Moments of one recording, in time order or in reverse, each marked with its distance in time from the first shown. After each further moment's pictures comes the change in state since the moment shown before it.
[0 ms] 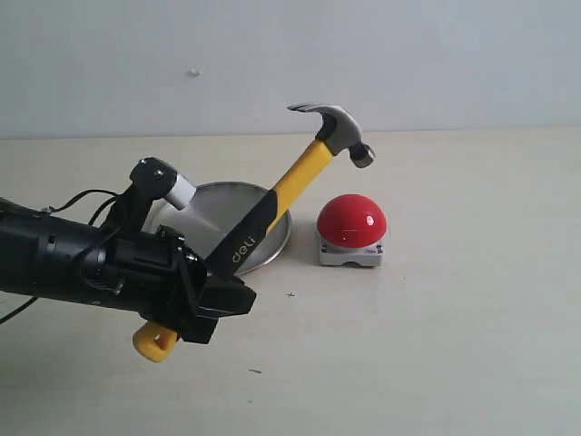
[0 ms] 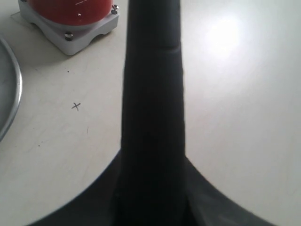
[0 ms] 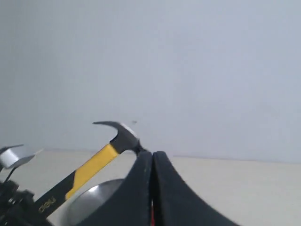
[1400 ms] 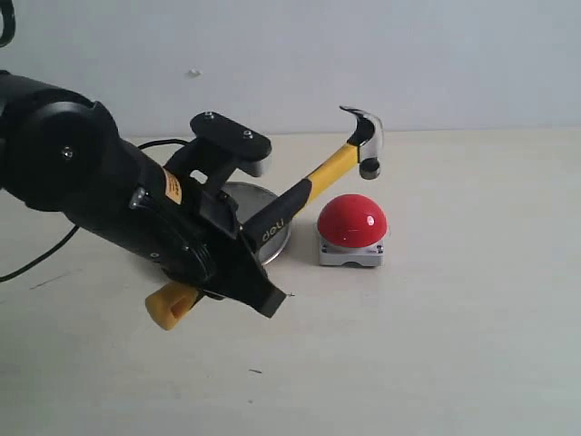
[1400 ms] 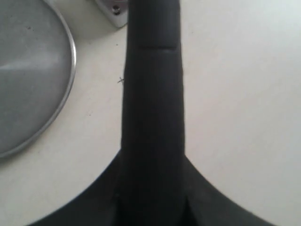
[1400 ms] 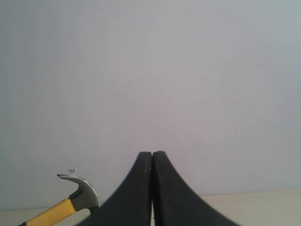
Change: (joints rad) left arm -0.314 -0.050 -0.322 1.486 -0.096 -1.665; right arm -0.264 -0.127 0.000 0.000 -0.005 0.000
